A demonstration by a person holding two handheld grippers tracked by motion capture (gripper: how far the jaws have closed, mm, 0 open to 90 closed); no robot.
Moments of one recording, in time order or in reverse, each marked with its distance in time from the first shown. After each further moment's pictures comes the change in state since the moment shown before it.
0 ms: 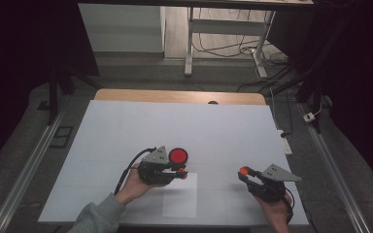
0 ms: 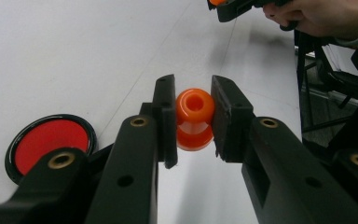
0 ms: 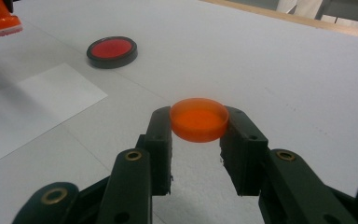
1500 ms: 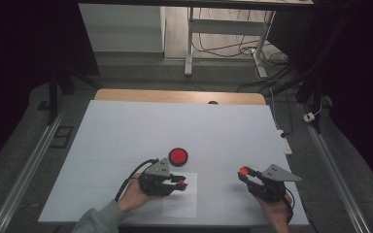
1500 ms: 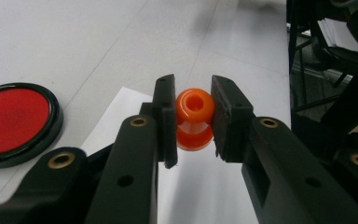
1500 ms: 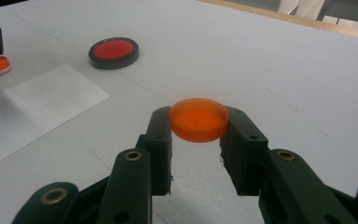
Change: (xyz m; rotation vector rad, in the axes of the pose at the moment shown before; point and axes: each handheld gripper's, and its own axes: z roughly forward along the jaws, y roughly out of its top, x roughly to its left) left arm -0.017 -0.019 0.009 0.080 -0.021 0.025; right arm 0.000 0.000 -0.001 -0.003 0.006 0.001
